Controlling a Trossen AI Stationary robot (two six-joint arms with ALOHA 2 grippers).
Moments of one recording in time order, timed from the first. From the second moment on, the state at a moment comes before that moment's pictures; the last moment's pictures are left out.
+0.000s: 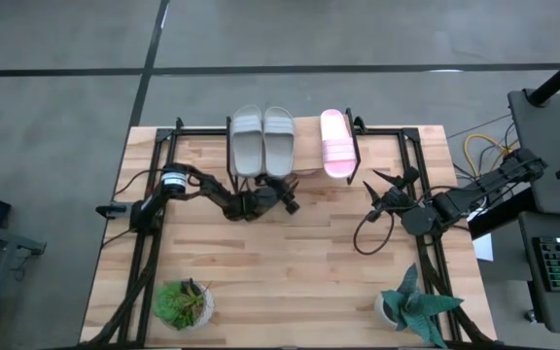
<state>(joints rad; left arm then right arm) 0.11 2.16 0.90 1.02 -0.69 0.06 0.47 0.73 0.42 -0.21 1.30 0.00</state>
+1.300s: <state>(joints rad) 0.18 2.16 0.94 0.97 -0.55 -0.05 0.47 0.73 0.42 -0.21 1.30 0.00</state>
